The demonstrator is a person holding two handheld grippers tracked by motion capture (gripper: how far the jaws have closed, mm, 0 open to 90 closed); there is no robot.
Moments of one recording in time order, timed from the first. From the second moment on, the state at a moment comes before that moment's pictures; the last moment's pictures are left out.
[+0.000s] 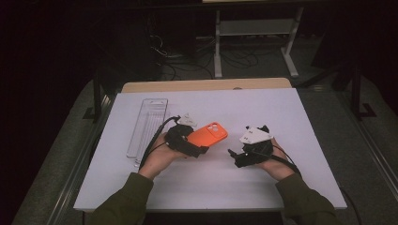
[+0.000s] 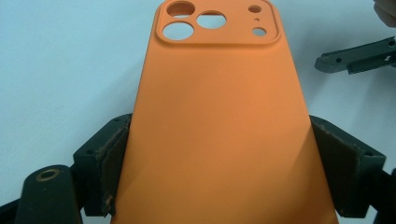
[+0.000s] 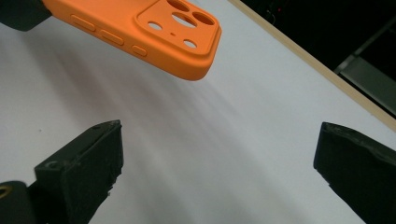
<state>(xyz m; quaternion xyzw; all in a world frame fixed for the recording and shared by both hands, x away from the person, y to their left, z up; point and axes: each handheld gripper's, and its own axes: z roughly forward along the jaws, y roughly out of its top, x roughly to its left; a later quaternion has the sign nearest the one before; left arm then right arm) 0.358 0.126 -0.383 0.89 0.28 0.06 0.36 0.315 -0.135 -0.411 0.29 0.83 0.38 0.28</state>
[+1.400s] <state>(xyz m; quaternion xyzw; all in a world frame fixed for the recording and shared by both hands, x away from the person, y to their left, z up) 0.357 0.124 -0.385 0.88 0.29 0.06 0.37 0.300 -0.121 -0.417 0.15 0.83 0.31 0.44</state>
